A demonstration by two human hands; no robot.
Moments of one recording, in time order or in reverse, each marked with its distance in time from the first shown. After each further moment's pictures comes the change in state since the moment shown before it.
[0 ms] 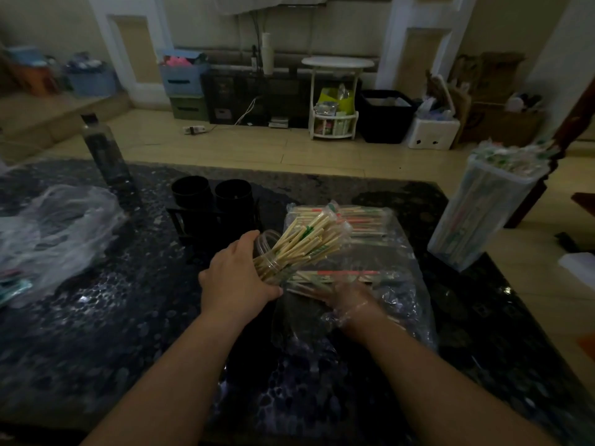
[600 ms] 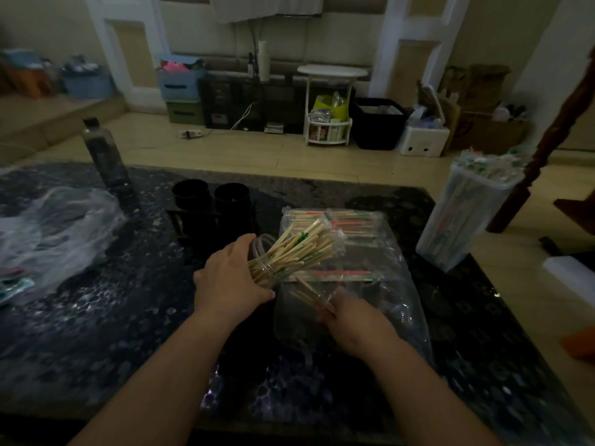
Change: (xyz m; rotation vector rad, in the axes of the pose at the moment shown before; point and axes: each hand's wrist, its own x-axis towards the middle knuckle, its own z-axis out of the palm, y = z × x) left_hand -0.011 -0.004 -0.012 0.017 -0.015 0.038; right_hand -0.063 -0.017 -0.031 0.402 -0.044 0.153
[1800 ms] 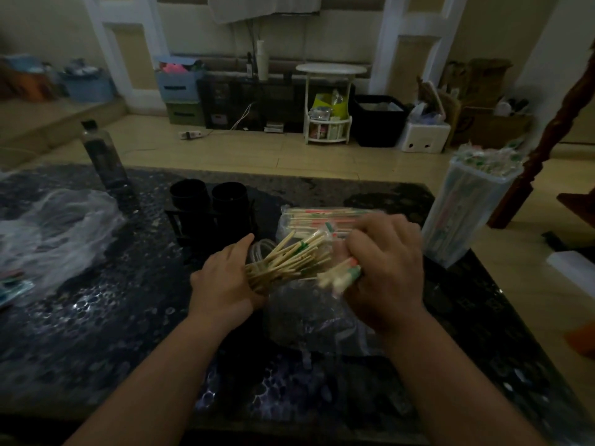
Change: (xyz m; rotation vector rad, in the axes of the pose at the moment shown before) left_hand -0.005 -0.007 0.003 0.040 -0.030 0.079; right_hand -0.034 -0.025 -0.073 -0.090 1.204 -0.645
